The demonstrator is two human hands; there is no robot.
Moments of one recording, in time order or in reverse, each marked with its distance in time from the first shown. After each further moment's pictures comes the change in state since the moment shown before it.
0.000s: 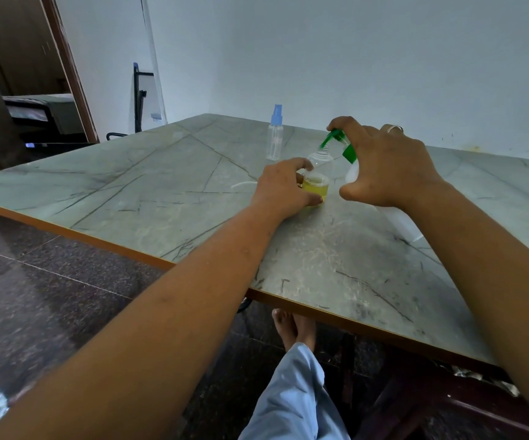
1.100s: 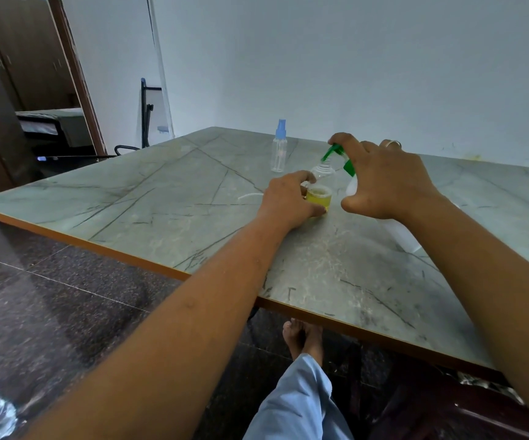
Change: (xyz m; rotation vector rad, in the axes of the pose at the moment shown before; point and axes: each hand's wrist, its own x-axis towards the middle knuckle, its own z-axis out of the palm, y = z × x) left_hand -0.003 0.002 -0.002 -0.010 -0.004 -0.005; right_hand -0.002 -0.006 -0.003 -0.054 -0.003 0.003
